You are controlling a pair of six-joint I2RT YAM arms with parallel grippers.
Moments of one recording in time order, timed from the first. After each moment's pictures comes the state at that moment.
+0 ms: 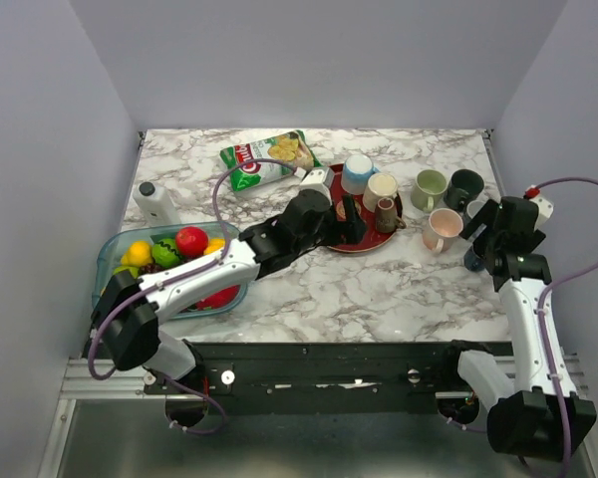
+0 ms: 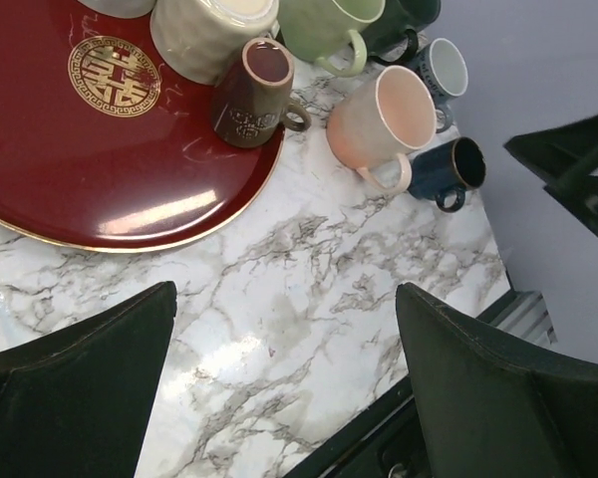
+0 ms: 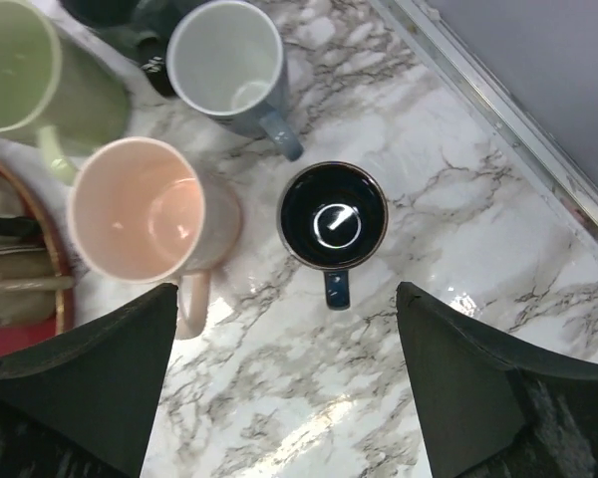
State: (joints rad) left arm -0.92 1.41 1.11 -0.10 -0.16 -0.73; right arm -0.17 0.95 0.81 -0.56 0.34 0.41
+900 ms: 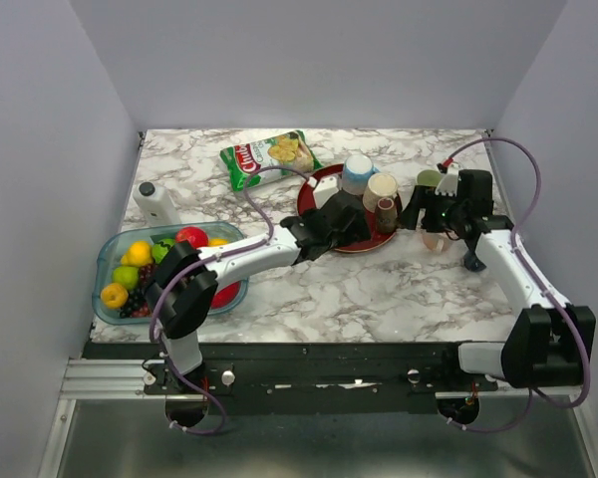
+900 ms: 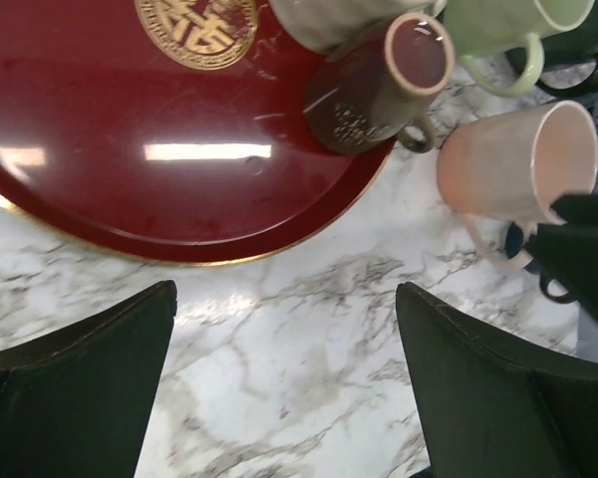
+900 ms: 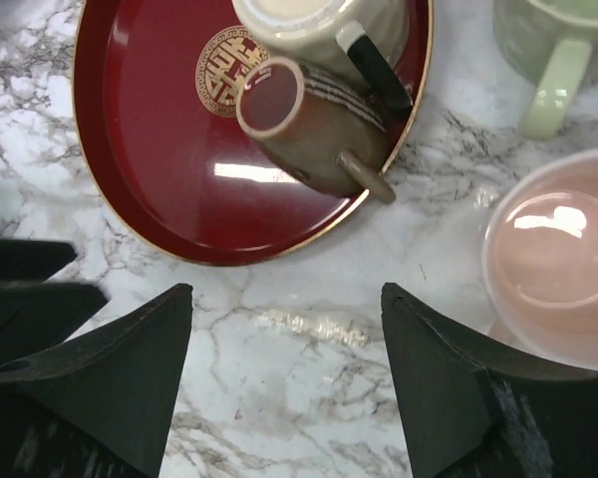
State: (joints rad) left arm -0.93 1.81 1.37 -0.25 -0.31 -0.97; right arm 0.02 1.24 0.90 -0.35 -0.36 0.19
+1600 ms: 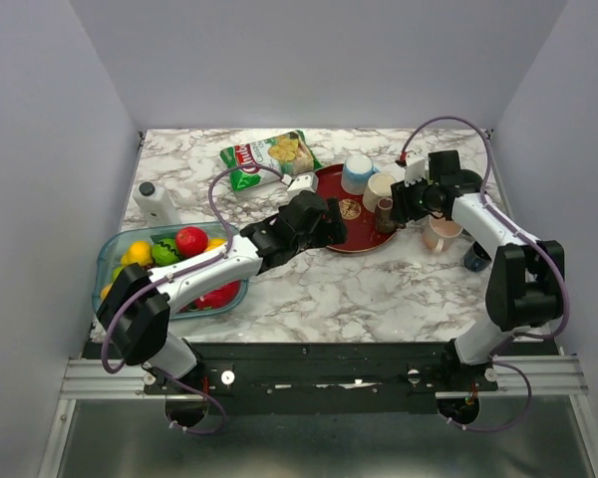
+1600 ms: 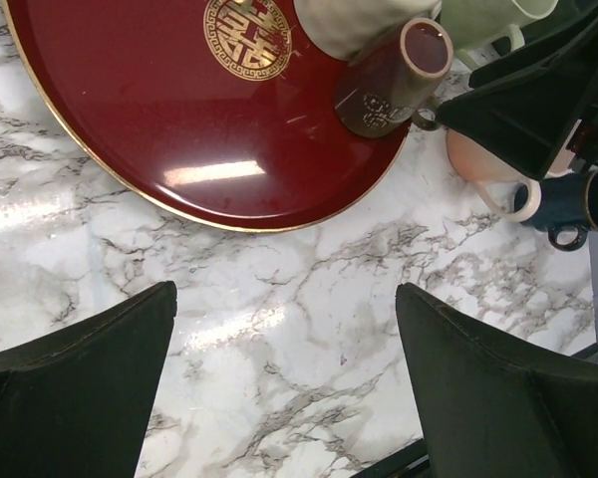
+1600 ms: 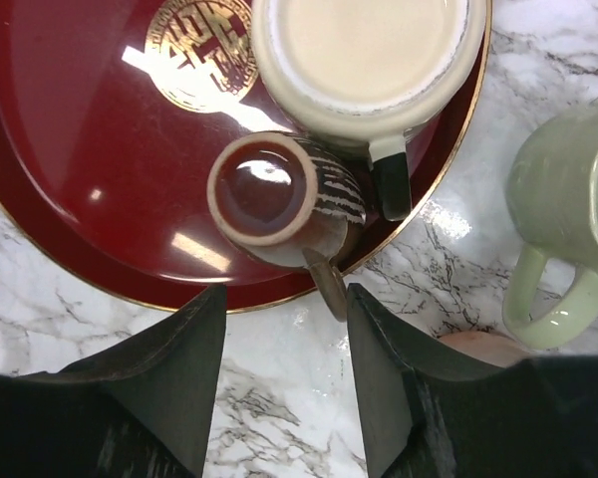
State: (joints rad) left arm -0.87 1.52 1.13 -0.23 -0.25 -0.80; right arm 0.11 1.62 1.16 -0.40 -0.35 -0.25
